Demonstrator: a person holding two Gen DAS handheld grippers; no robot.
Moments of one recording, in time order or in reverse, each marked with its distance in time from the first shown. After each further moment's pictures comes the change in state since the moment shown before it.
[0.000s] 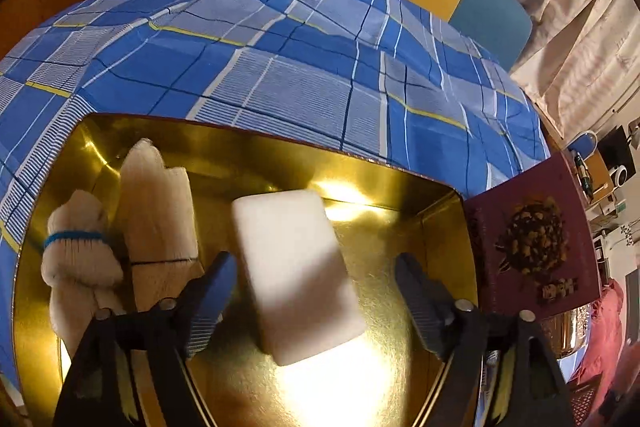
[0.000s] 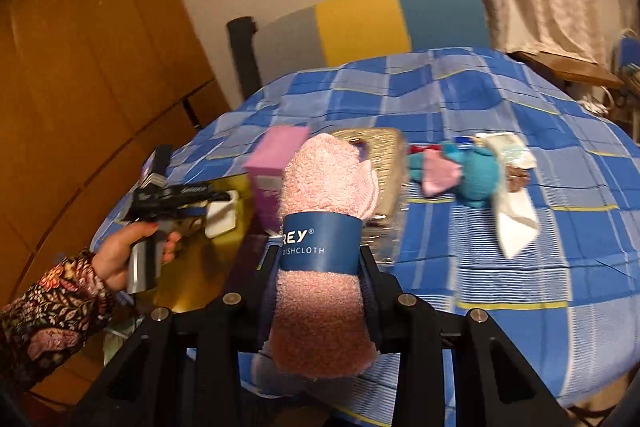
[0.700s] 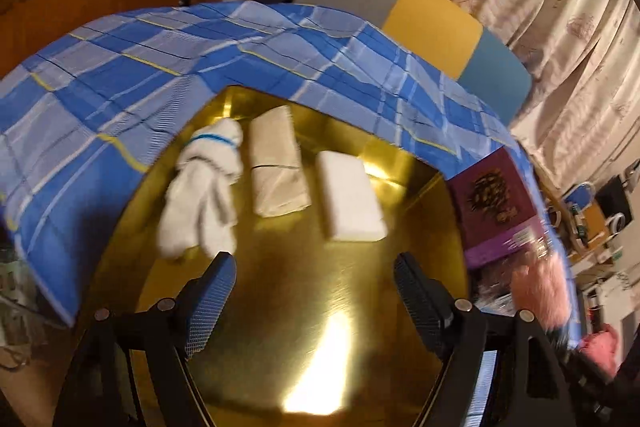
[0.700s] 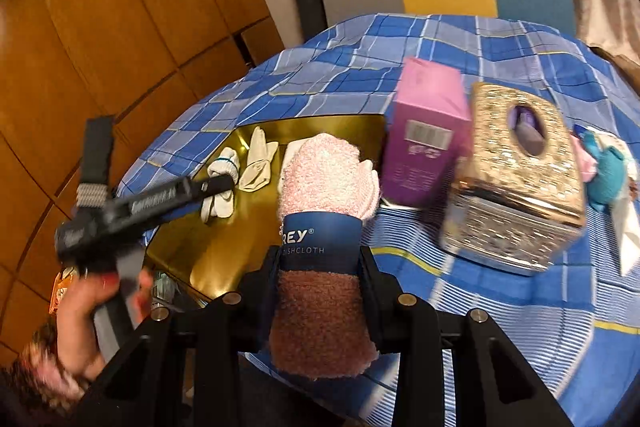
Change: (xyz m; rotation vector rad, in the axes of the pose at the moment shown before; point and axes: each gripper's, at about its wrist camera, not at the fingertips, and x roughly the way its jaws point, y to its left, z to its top) left arm -0.105 0.036 -0.098 -0.120 -0.204 0.039; right arm 0.108 0.102 -0.003 -0.113 0.187 0.128
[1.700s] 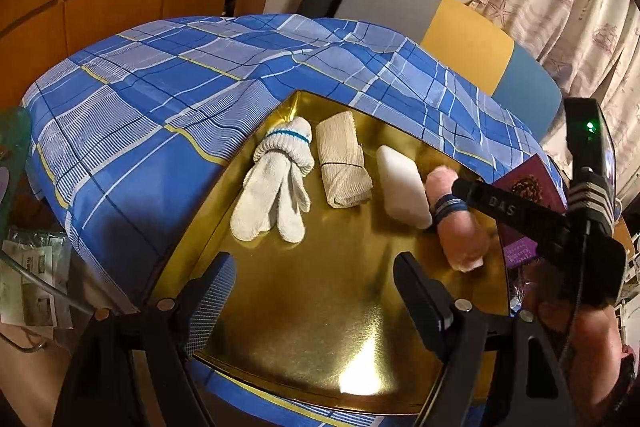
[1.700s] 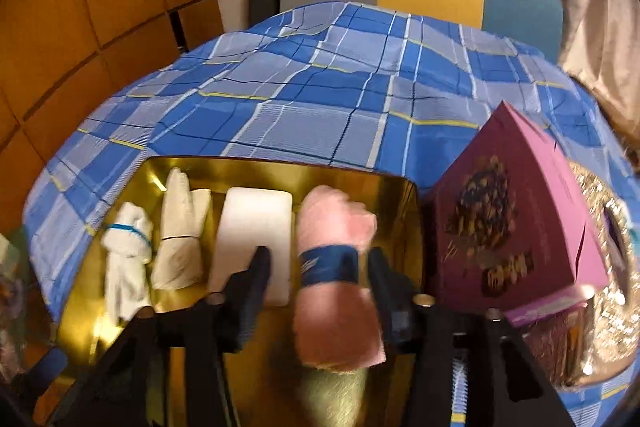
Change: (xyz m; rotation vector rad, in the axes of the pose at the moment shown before) left arm -0.022 0.030 -0.016 -0.047 -0.050 0.107; right arm 0.144 0.031 0.094 -0.027 0.038 -0.318
